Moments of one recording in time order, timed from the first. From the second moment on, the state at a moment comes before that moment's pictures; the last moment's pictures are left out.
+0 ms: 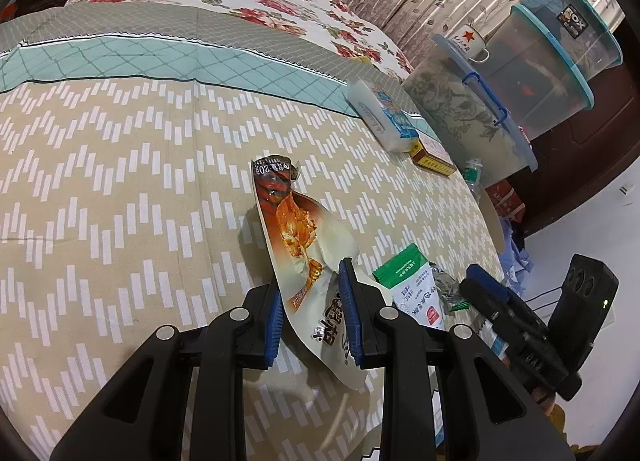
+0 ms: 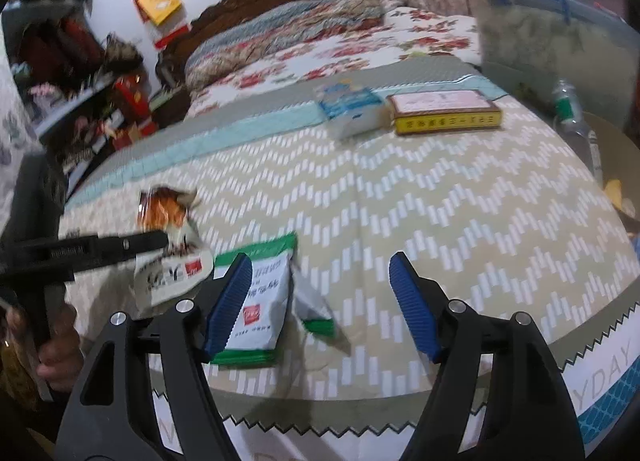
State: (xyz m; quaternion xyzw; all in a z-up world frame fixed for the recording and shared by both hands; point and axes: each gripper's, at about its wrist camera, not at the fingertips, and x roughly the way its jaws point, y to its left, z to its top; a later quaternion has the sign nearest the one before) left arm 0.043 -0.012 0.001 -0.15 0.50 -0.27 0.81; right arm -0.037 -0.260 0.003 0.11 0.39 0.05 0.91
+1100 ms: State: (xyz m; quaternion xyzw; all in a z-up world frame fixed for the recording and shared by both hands) left arm 0.040 -0.023 0.003 -0.14 0.51 -0.29 0.80; right arm -0.048 -0.213 -0.004 -0.01 0.40 0.07 0.91
